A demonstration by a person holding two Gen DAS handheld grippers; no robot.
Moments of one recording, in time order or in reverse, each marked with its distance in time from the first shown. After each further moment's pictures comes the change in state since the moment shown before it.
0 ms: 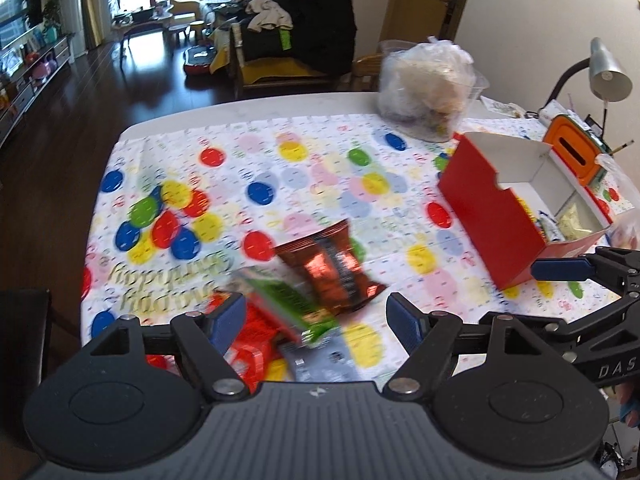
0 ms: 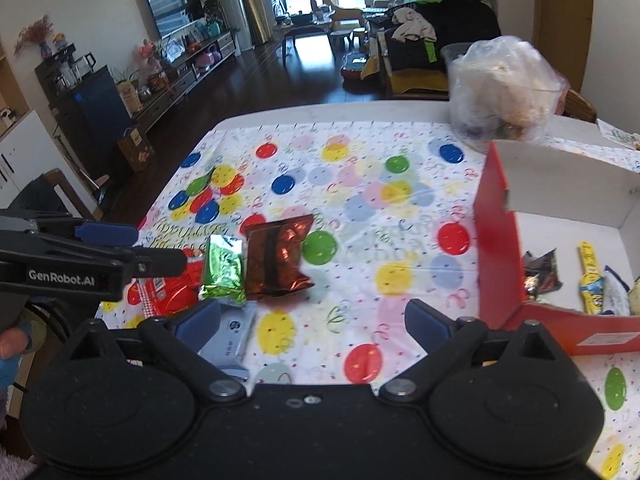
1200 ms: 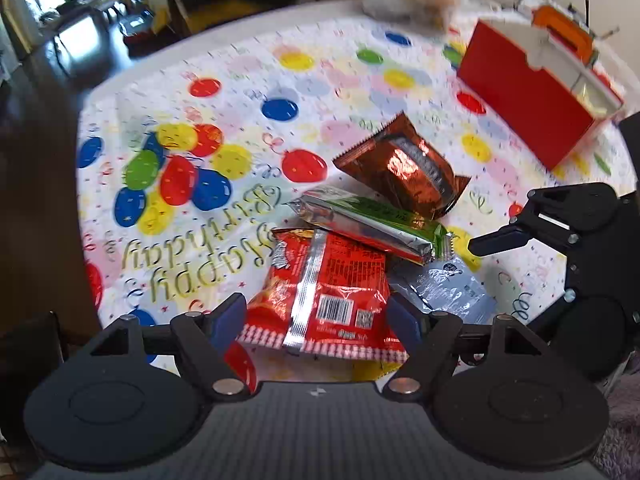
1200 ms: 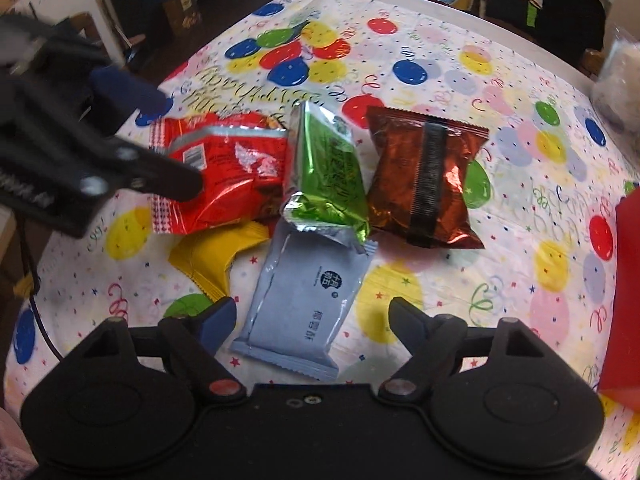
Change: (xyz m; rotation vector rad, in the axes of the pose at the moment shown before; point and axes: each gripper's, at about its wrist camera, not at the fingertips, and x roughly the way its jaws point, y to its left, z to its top) left arm 0.072 0.071 -0.009 0.261 0.239 -0.073; right arm 0.129 0.100 -0.027 -0.323 0.301 0.004
